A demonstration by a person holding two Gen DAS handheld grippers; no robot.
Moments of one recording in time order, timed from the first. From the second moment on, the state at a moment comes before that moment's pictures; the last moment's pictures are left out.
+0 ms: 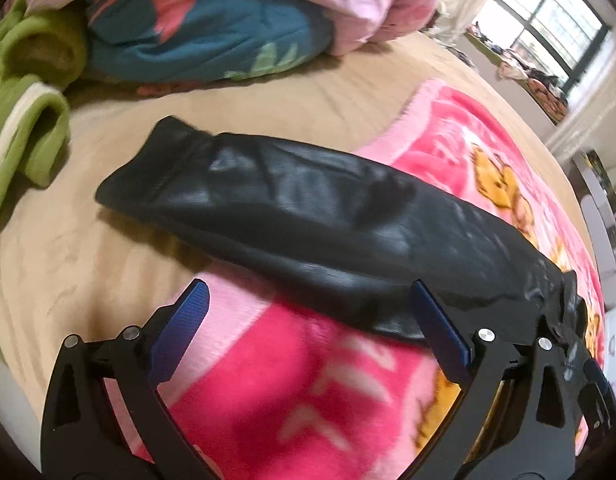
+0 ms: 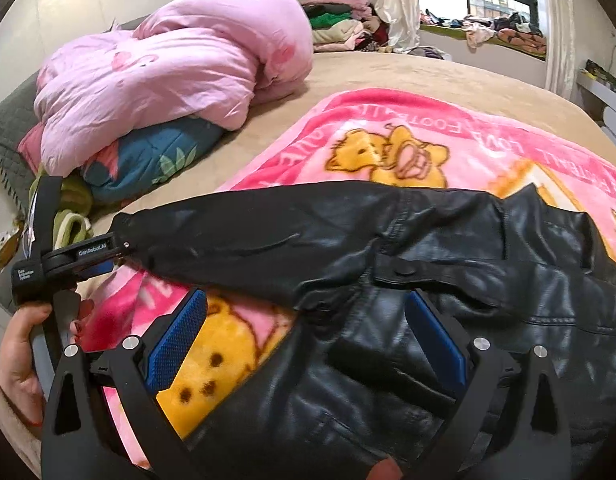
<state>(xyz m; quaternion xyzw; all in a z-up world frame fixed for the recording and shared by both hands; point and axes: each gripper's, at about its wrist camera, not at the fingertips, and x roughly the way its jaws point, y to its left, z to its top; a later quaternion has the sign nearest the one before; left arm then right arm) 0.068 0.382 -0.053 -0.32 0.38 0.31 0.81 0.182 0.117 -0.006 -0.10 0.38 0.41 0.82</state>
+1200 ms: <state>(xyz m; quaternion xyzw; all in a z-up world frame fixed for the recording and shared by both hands) 0.052 0.401 0.027 -0.41 0.18 0.30 0.85 0.196 0.003 -0.013 0.01 0.40 0.33 0.86</state>
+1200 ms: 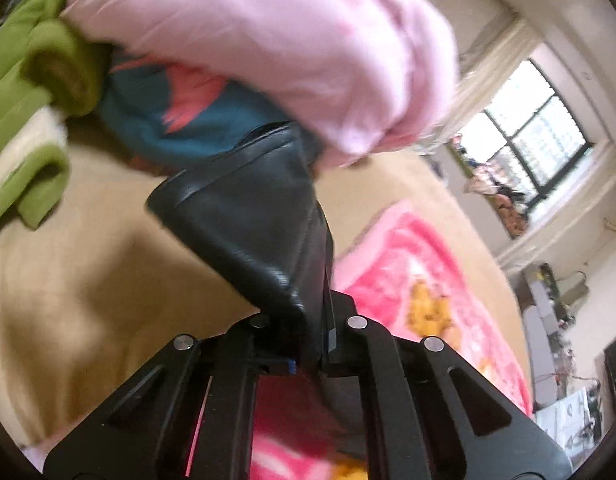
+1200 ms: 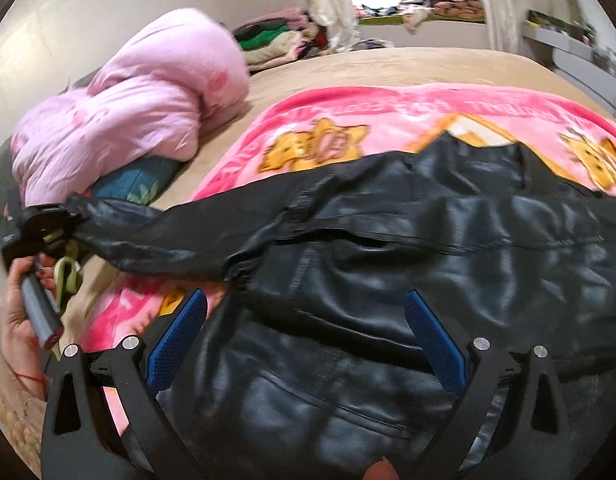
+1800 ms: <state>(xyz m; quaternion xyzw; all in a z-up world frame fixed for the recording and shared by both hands) 0.134 0.221 0.125 -0.30 0.14 0.09 0.94 0.197 -0.122 -0.004 0.05 0.39 0.24 0.89</state>
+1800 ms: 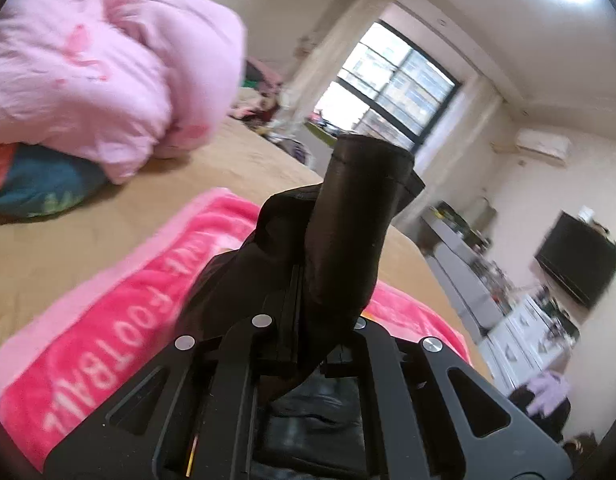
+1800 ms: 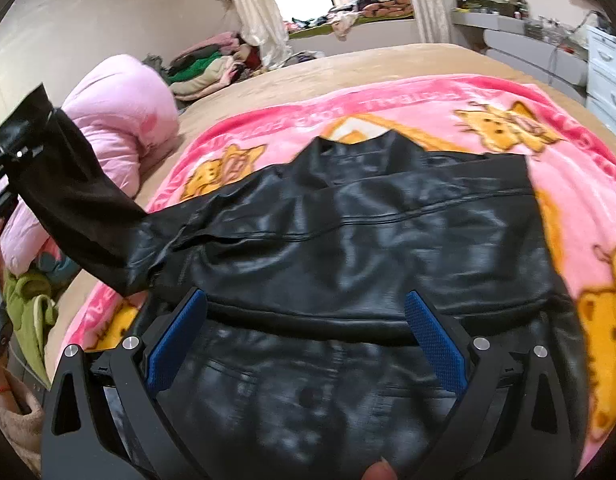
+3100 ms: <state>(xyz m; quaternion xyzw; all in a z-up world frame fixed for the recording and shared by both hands) 0.229 -0.028 -0.027 -0.06 0.43 -0.14 0.89 0.197 -0.289 0.001 0.22 0.39 0.16 0.88</state>
